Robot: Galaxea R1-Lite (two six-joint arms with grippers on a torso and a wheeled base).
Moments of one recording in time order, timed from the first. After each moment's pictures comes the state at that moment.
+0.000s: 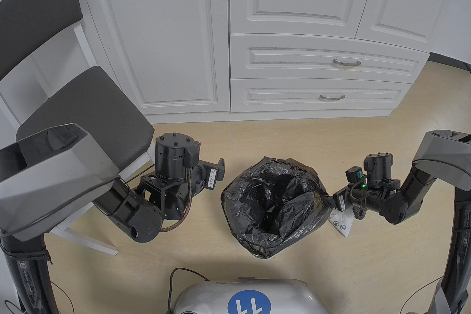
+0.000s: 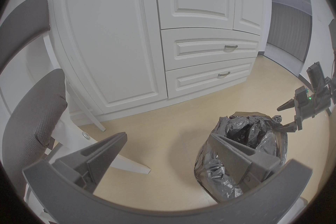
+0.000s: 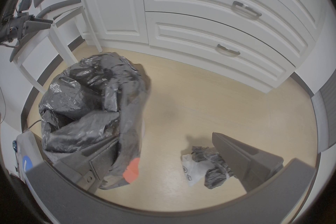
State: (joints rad) left arm -0.57 2.17 -0.94 -0.96 0.39 0.07; right arm 0.18 2.28 -0.79 -0.94 0.03 -0.29
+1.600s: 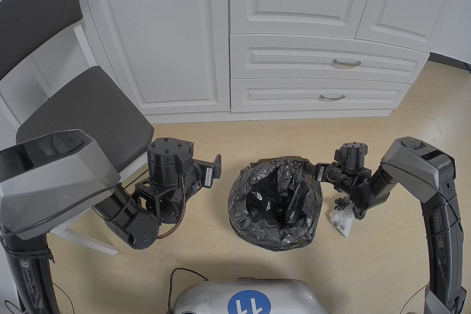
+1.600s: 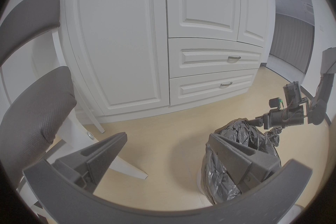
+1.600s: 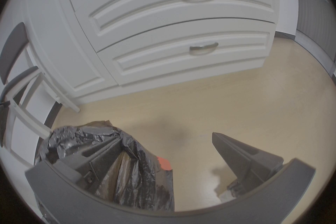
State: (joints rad) left arm -0.56 2.19 -0.87 -1.12 0.38 0.04; right arm 0.20 2.58 -1.29 -0.93 -0.05 0.22
